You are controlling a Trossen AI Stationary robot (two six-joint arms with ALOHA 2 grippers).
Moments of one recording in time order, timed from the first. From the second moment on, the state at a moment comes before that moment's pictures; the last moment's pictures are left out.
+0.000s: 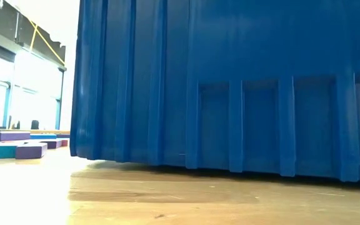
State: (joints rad) left arm 0.12 1.79 1.70 -0.30 0.28 0.46; right arm 0.09 1.38 1.66 -1.36 0.21 0.43
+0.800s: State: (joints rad) left arm 0.20 1.83 1.69 -0.30 0.42 0.38; right arm 0.11 1.37 1.65 -1.49 0.07 0.52
